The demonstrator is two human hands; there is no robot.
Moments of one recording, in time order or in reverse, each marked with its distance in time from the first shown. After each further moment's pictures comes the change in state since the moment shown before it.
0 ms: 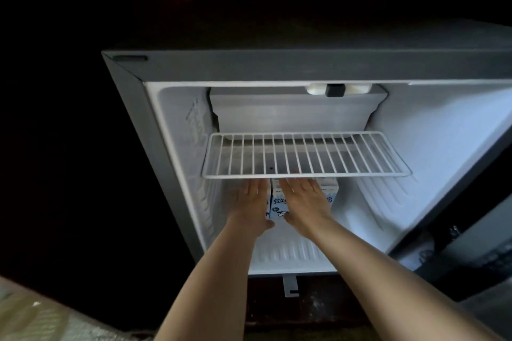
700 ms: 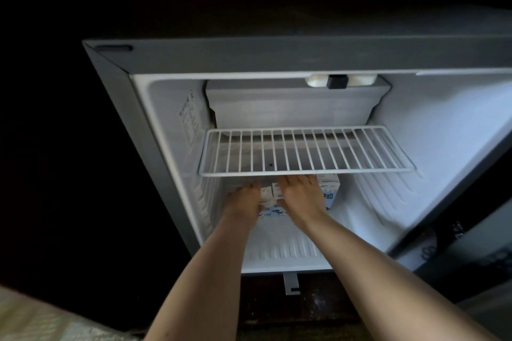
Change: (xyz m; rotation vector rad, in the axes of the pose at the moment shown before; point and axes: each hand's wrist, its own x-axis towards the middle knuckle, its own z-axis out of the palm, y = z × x) left_hand 0.011 -0.006 -0.004 0.044 0.084 -0.078; right_hand 0.017 -0.004 0.015 -0.014 0.136 0.014
